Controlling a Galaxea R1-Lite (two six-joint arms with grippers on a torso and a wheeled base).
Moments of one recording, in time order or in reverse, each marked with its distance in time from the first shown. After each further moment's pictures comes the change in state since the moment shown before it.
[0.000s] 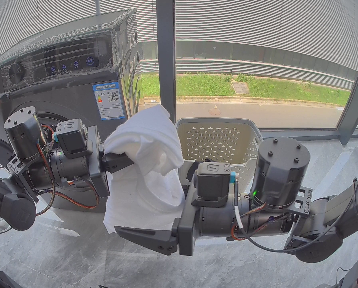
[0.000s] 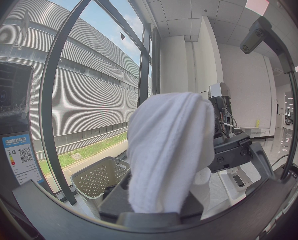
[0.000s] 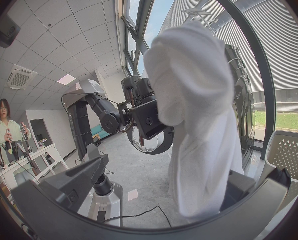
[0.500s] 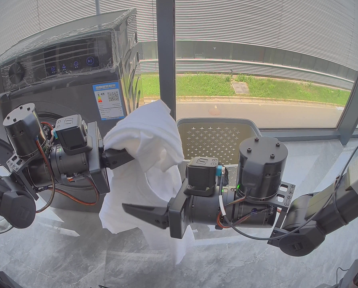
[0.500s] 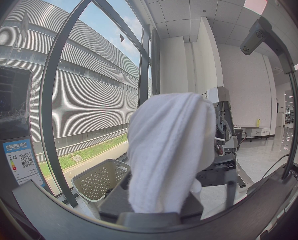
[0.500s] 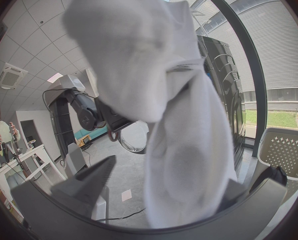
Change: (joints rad) left arm 0.000 0.000 -0.020 0.000 0.001 -0.002; right arm -0.043 0.090 -0.068 0.000 -0.049 -0.003
